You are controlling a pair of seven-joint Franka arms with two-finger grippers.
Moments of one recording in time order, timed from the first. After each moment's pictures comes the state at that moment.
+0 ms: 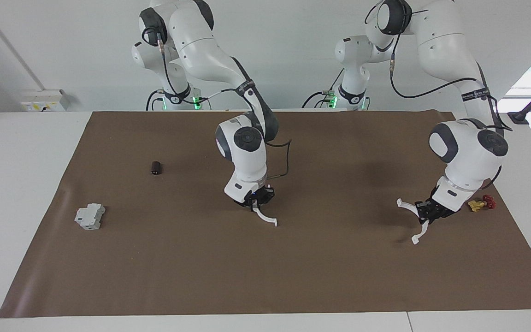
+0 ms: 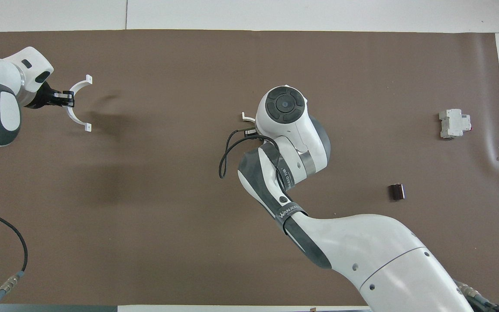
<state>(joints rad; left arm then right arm) 0.02 0.39 0.01 -1.70 0.00 2.20 0.15 0.59 0.58 -0.10 -1.59 0.08 2.24 0.35</state>
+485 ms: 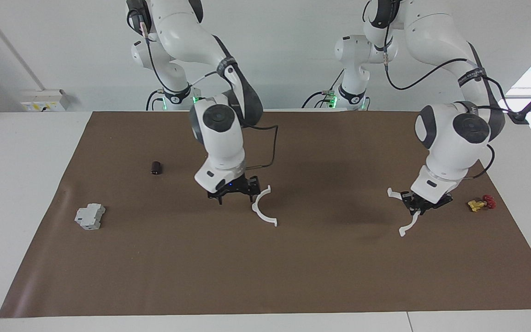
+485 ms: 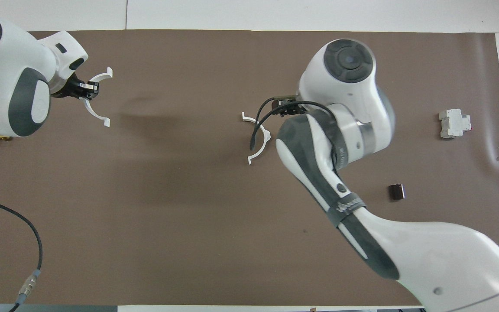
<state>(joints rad) -0.15 0.39 0.00 -1.59 0.13 2.05 -0.06 0.45 0.40 -0.13 -1.53 0.08 1.97 0.35</state>
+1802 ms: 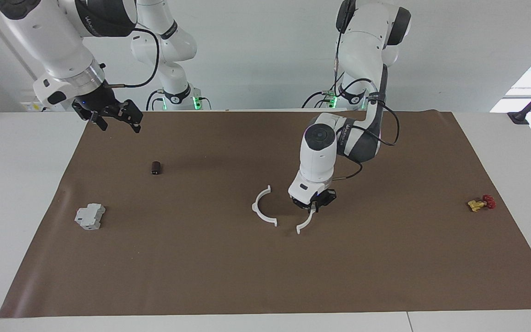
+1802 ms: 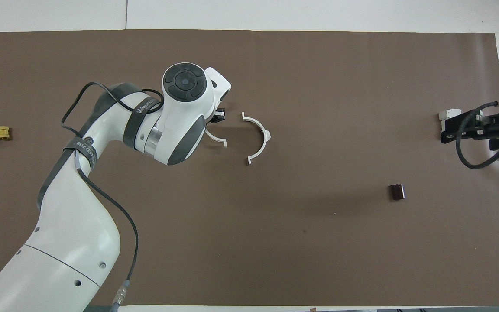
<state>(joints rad) -0.54 0.53 0.00 -1.56 0.11 2.13 -0.57 0.06 -0.01 -0.09 -1.63 0.05 1.52 0.13</state>
